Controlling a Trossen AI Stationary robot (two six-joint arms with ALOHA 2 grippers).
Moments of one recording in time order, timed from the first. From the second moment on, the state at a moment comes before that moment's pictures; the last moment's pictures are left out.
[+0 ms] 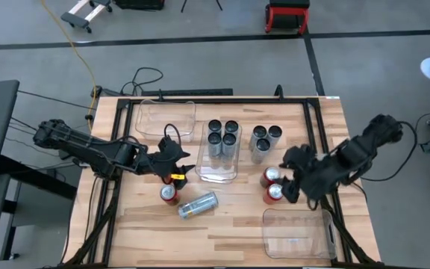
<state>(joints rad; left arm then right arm) -0.27 1.23 1.05 -0.49 -0.55 -0.51 0.62 1.33 1.61 -1.35 0.52 1.12</state>
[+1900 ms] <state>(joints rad) -0.30 1.23 1.05 -0.52 -0.47 -0.53 0.43 1.64 1.22 -1.16 0.06 1.53</state>
